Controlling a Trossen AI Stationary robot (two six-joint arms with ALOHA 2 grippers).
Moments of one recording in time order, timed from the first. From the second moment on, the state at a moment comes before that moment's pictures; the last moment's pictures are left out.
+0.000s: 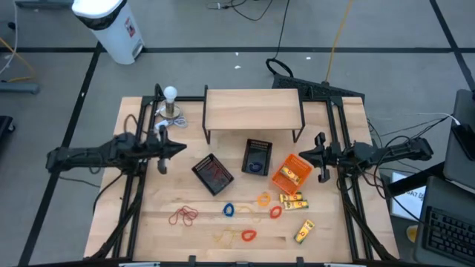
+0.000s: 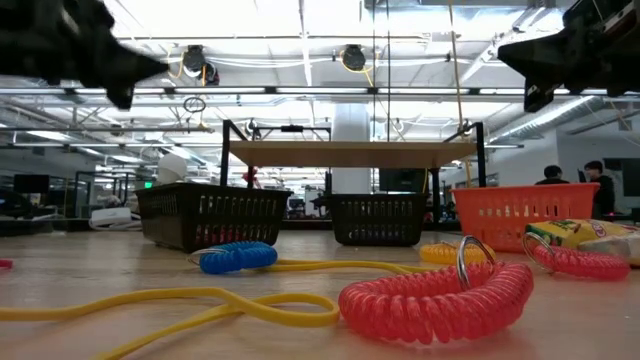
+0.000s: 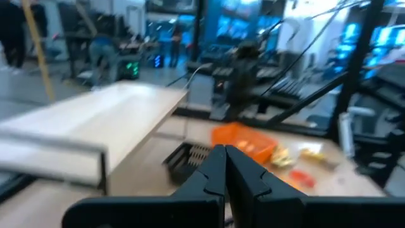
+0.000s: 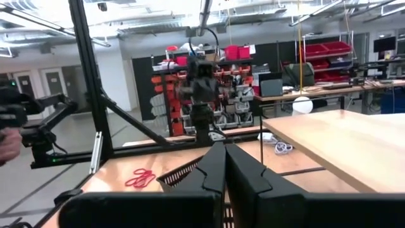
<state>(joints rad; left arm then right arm) 0.05 0.22 0.17 0.08 -0.05 -0.10 0.19 0.16 0.01 0.33 0.24 0.09</state>
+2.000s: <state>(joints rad) -0.64 1.49 0.76 -0.47 0.06 -0.61 0.19 0.20 0.01 0.32 0.23 0.11</state>
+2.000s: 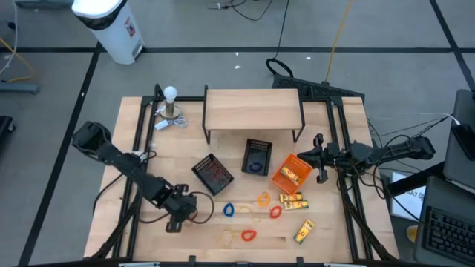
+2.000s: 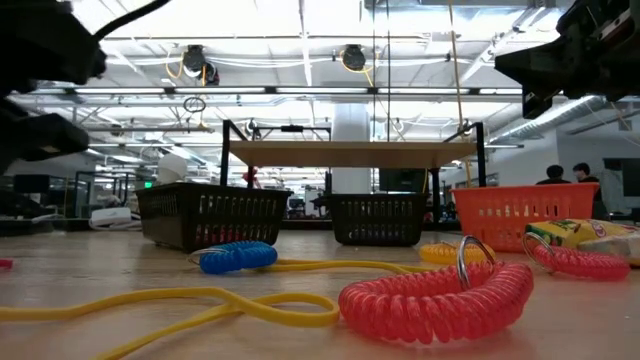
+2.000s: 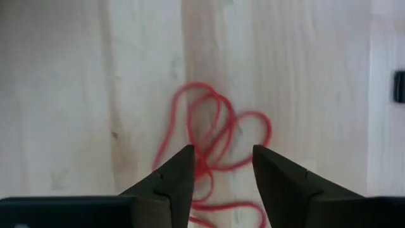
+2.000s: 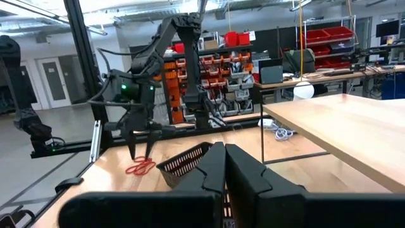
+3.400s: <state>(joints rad) -0.68 1.57 0.77 -0.53 0.02 -0.55 0.19 0.21 0.01 0.33 0.23 0.13</state>
